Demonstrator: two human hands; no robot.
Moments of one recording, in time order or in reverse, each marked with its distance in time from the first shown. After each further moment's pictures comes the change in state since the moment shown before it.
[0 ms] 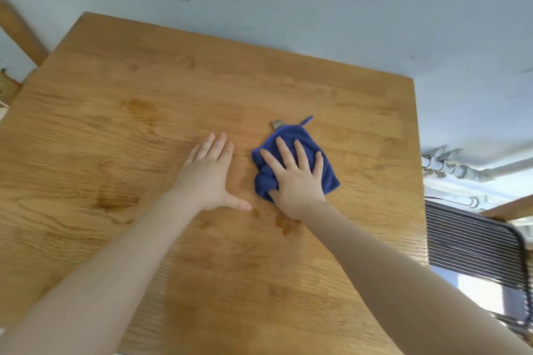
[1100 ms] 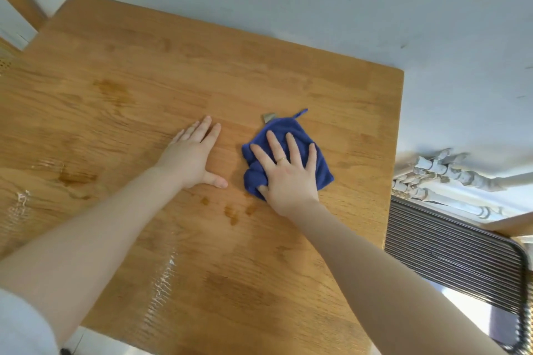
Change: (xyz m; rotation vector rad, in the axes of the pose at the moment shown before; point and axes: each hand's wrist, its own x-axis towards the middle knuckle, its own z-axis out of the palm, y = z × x) left_hand 0.029 0.051 0.005 0.051 -0.026 -0.101; right_hand -0.018 0.068 -0.006 -0.051 0.012 -0.163
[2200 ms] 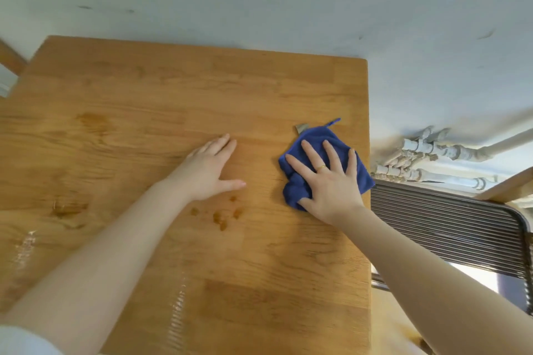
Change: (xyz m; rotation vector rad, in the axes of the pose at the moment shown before) left_hand -0.008 0.049 -0.022 -0.046 -0.084 0.197; right_hand -0.053 0.082 0.003 -0.020 0.068 0.108
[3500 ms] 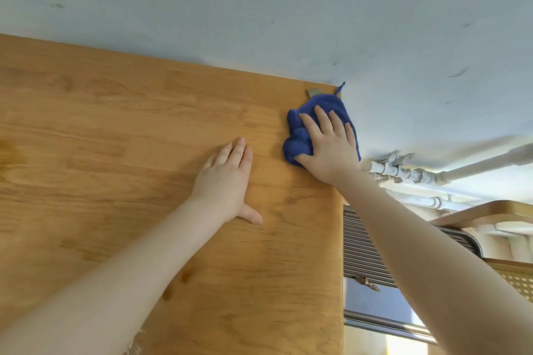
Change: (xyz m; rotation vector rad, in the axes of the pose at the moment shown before) left_hand 0.077 0.081 -0.011 0.115 0.060 0.042; right_hand 0.104 0.096 -0.027 0.061 0.043 0.235
